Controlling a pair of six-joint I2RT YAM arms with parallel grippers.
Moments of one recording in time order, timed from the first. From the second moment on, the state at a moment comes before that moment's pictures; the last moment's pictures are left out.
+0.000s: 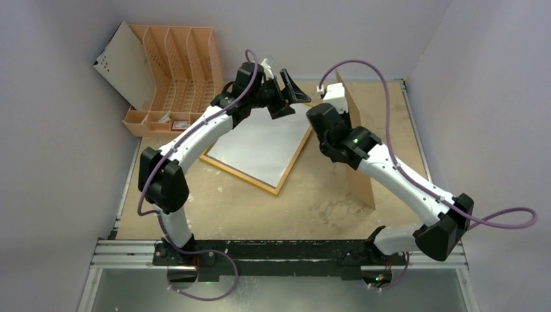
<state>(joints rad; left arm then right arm) -0.56 1.81 1.67 -0.28 0.41 -1.02 0.79 1.36 1.35 -0.81 0.97 0.26</state>
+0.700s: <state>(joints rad) -0.43 1.70 1.61 -0.50 -0.03 -0.62 0.40 1.43 1.74 -0.60 0.43 0.29</state>
